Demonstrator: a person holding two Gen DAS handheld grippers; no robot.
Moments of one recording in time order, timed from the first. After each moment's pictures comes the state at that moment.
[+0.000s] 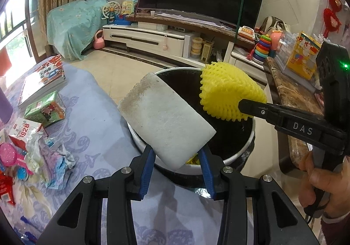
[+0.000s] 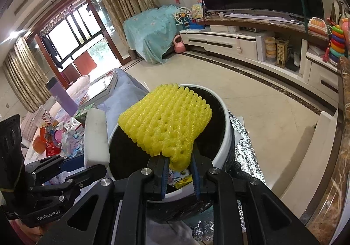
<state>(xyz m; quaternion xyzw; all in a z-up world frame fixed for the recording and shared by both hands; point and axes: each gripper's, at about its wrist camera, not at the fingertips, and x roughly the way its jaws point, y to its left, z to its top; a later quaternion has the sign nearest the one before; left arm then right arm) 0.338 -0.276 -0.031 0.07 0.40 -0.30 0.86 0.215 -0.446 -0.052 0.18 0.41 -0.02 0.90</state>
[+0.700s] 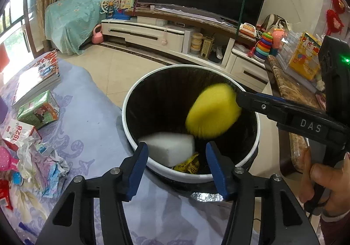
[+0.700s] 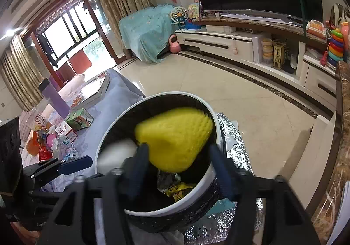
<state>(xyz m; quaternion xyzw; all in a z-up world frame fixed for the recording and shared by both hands) 0.350 -0.288 -0.033 0.06 0.42 -0.30 0.85 0.231 -0.459 -0.050 0.17 0.41 -0.03 0.90</state>
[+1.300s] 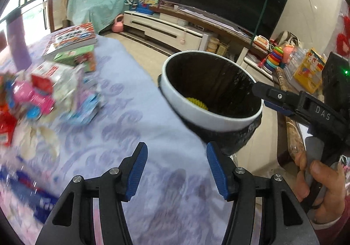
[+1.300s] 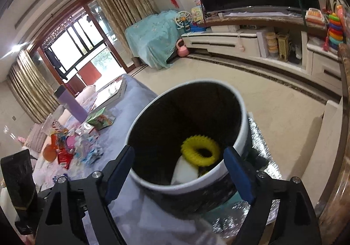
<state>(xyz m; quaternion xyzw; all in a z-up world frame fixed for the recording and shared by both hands) 0.278 -0.214 -0.039 -0.01 0.43 -0.26 0.87 0.200 -0.426 -0.050 0.22 0.38 -0.01 0.90</state>
